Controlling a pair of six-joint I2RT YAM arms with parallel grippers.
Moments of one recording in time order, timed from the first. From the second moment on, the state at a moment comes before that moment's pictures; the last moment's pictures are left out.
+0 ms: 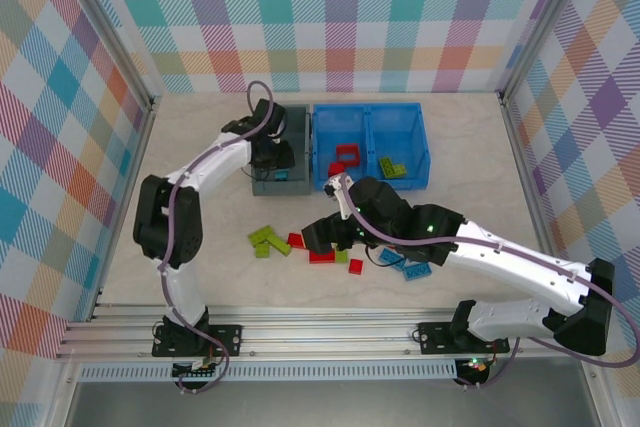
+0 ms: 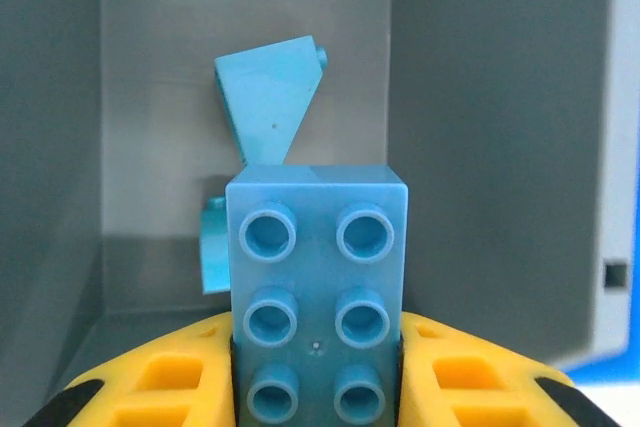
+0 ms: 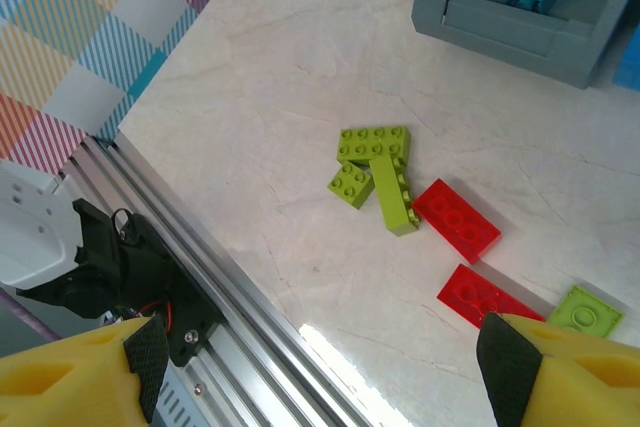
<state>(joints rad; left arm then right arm) -0.38 1.91 1.56 -0.74 0.03 -0.47 1.09 1.18 1.13 -0.58 -0.03 0.55</state>
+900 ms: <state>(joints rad) -0.38 1.94 1.62 -0.74 0.07 -0.49 1.09 1.18 1.11 -0.57 0.00 0.57</state>
